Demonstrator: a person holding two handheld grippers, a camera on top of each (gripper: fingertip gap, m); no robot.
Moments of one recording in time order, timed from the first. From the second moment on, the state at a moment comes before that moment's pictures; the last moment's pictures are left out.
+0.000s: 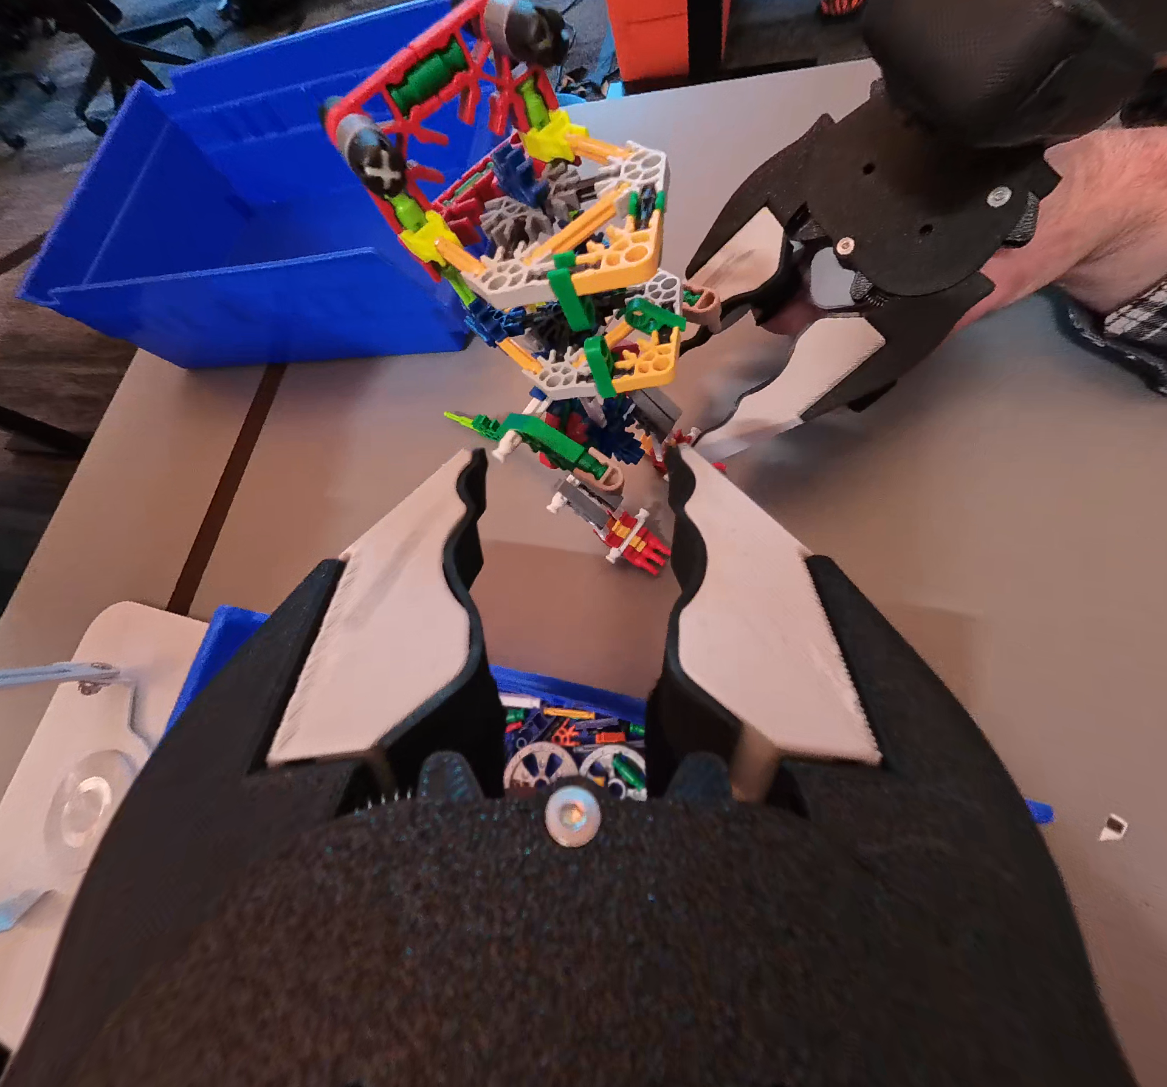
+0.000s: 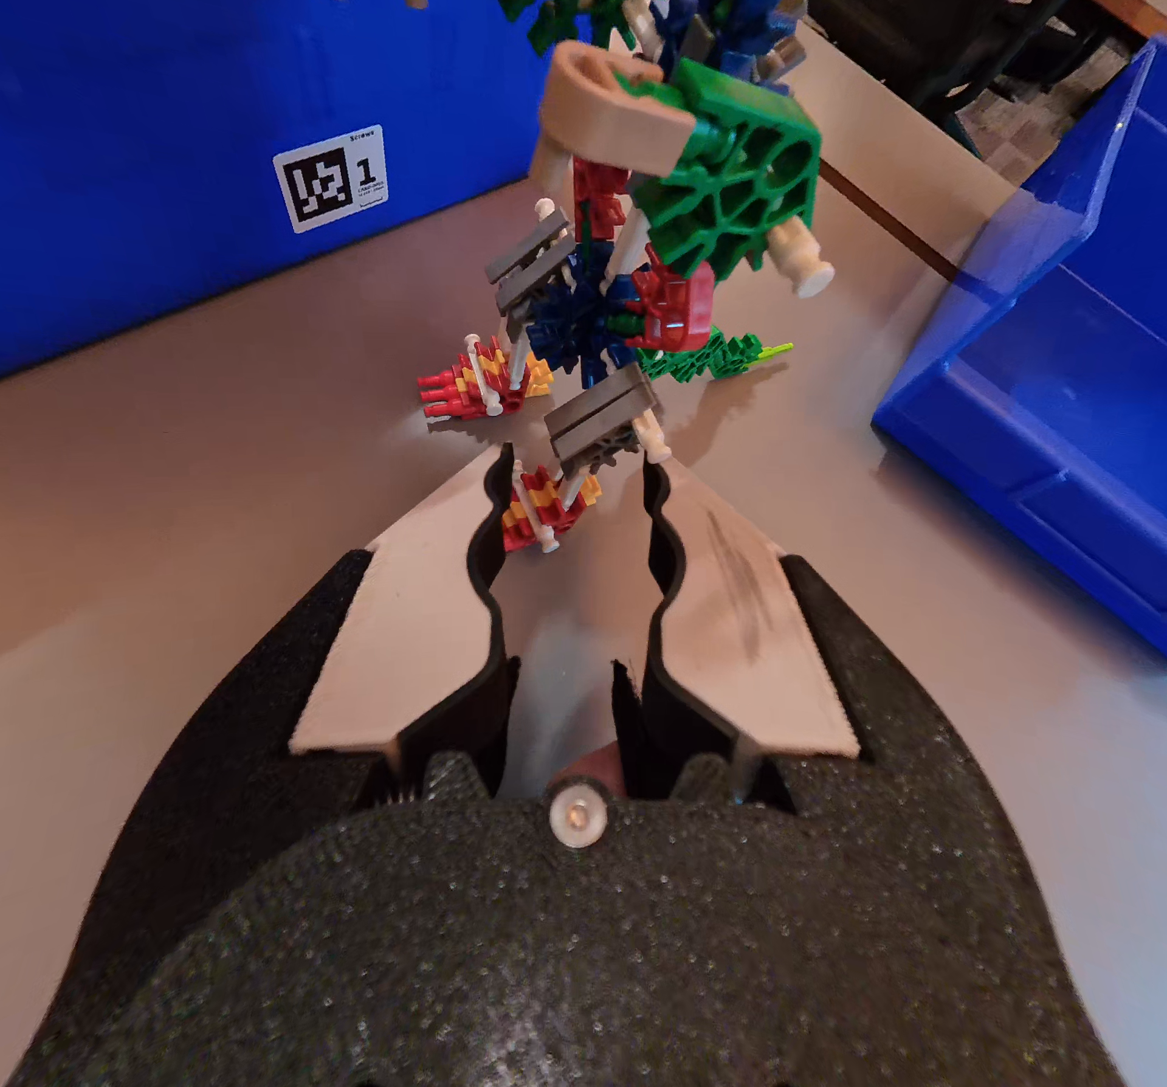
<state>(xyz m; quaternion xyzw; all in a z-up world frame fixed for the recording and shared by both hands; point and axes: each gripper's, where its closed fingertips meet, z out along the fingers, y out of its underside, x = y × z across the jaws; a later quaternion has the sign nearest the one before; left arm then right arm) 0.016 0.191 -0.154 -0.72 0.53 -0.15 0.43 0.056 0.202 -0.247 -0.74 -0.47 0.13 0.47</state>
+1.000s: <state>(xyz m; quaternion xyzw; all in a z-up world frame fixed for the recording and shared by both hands) -0.151 0.143 -0.239 -0.77 0.62 0.05 0.15 0.058 0.201 -0.260 -0.75 -0.48 0.11 0.45</state>
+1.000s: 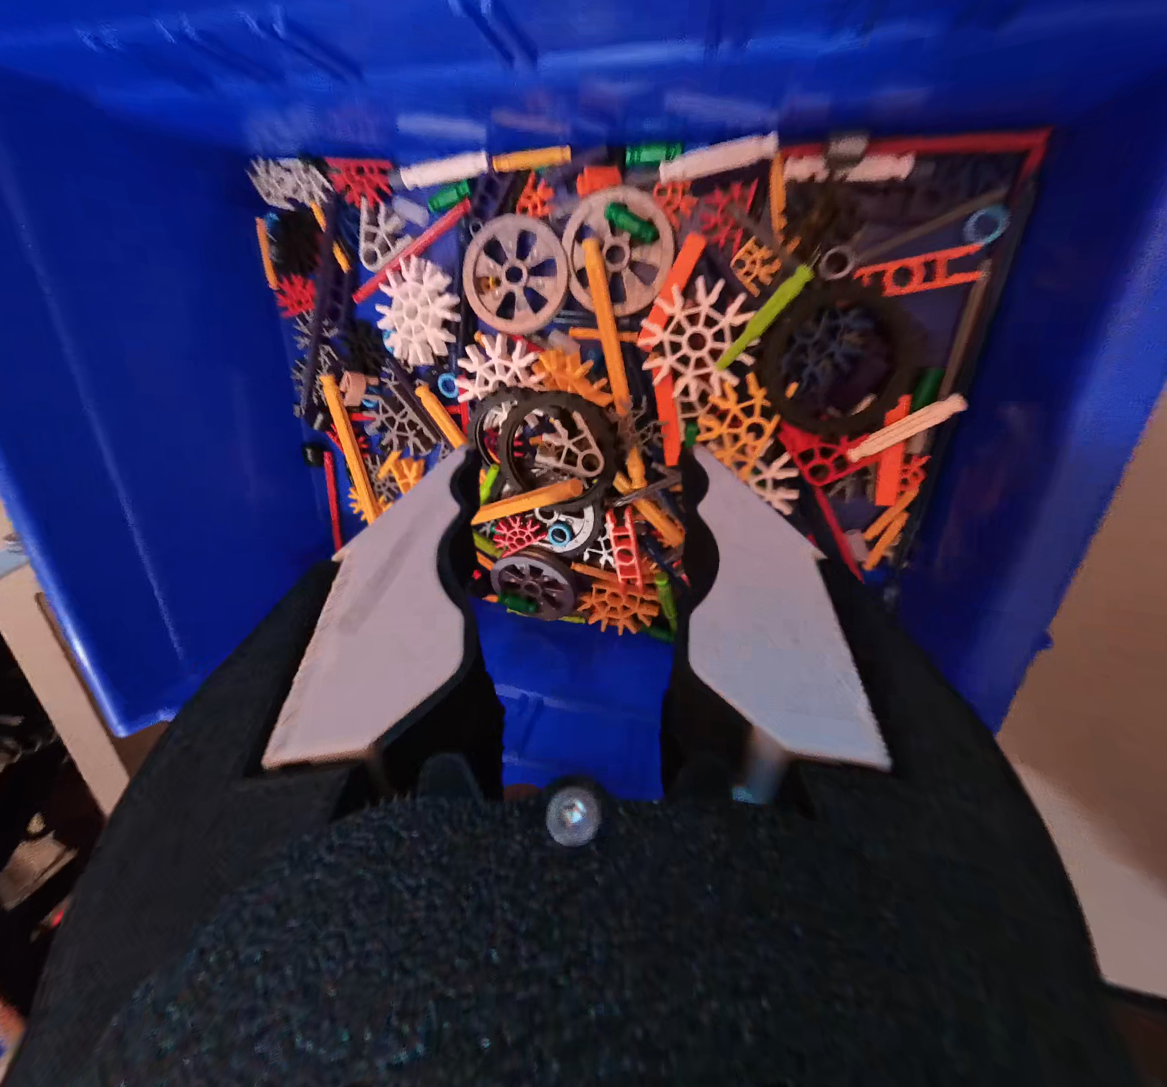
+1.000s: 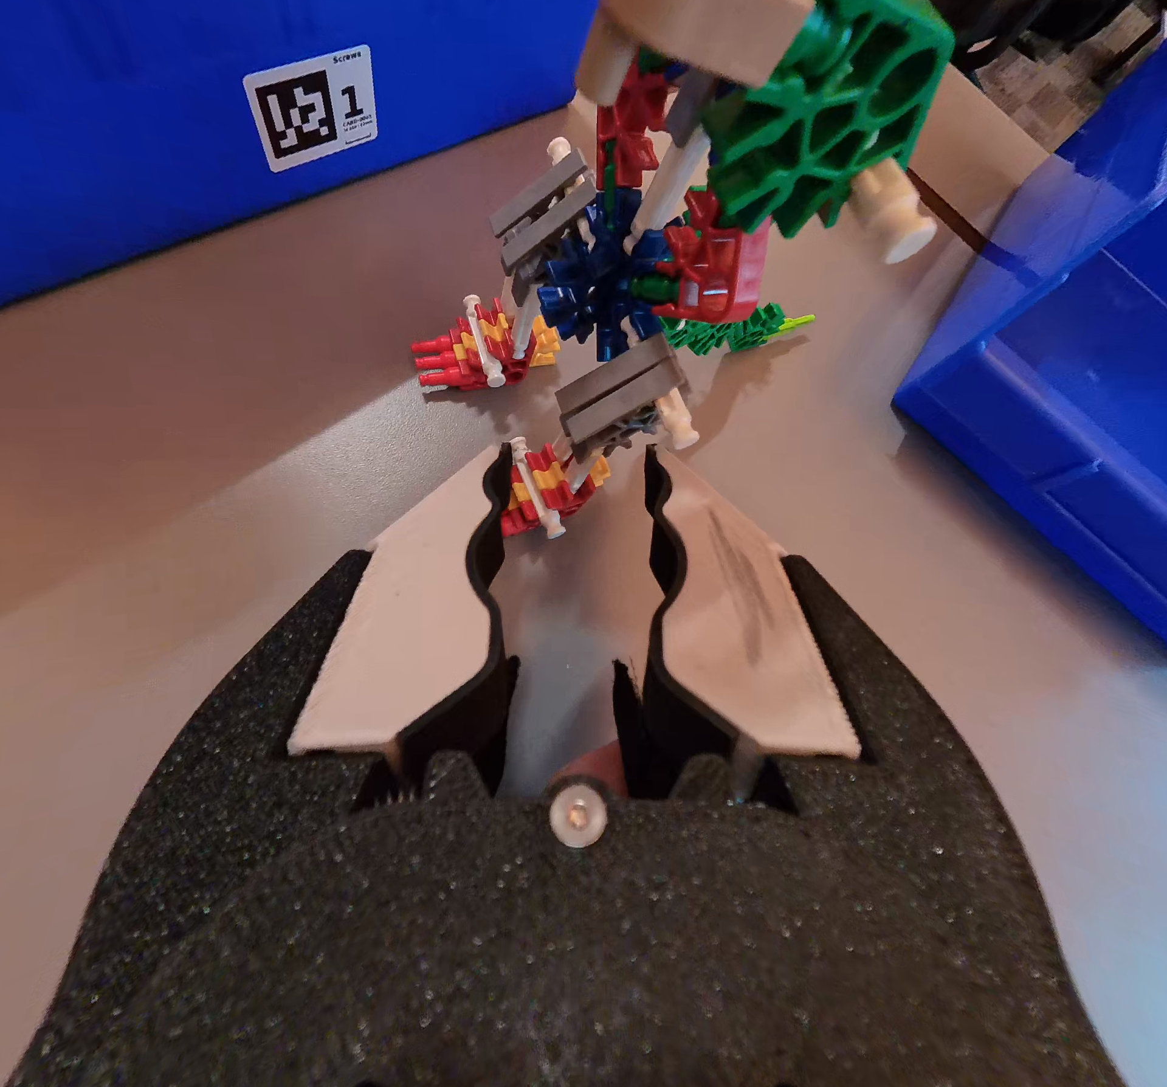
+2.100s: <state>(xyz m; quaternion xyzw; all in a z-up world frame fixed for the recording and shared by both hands) -0.131 0.143 -0.197 -0.69 0.65 0.07 0.31 0.063 0.196 -0.252 -0.74 -0.48 0.11 0.46</state>
